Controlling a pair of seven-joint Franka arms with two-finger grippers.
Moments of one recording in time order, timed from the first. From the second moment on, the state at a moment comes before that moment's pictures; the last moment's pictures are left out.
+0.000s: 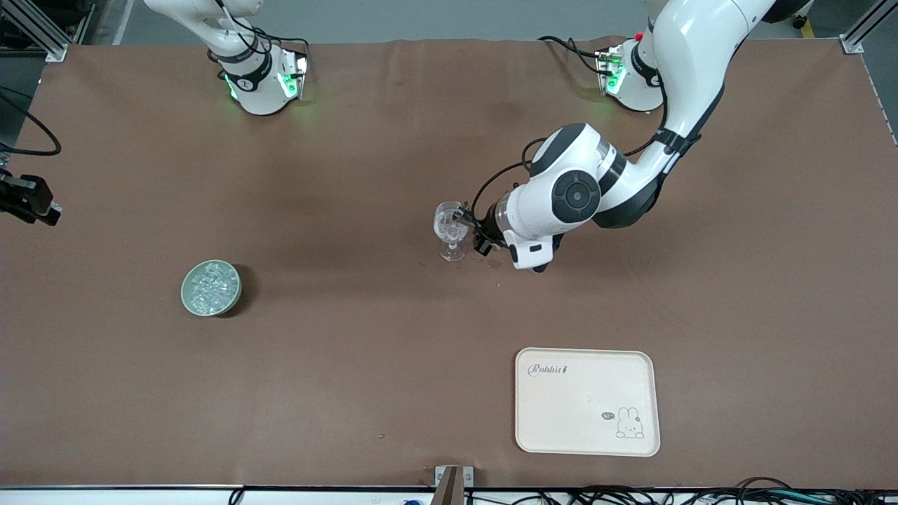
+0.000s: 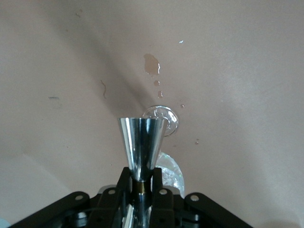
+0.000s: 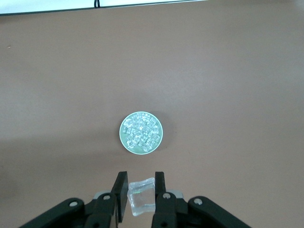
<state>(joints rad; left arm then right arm) -0.13 0.57 -0.61 -1.62 -0.14 2.09 -1.65 -0.04 0.07 -0.02 -1.45 -0.03 1.60 0.03</state>
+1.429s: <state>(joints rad) -0.13 0.56 -0.21 -1.51 -0.77 1.96 -1.27 0.42 0.07 0.00 -1.45 -0.03 1.58 0.73</state>
